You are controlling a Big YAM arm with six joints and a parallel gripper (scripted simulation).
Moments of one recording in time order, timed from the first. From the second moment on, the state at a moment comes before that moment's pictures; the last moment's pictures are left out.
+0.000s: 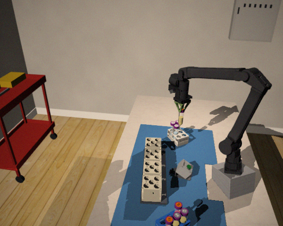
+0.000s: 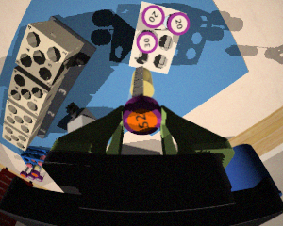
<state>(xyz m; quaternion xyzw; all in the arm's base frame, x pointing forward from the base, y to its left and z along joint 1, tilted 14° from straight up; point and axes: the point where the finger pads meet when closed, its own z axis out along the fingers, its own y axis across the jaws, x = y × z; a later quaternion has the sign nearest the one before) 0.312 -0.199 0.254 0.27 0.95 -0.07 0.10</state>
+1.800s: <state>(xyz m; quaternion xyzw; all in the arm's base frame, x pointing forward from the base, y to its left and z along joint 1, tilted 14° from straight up) 0.327 -0.215 0.174 0.38 0.92 -0.06 0.10</state>
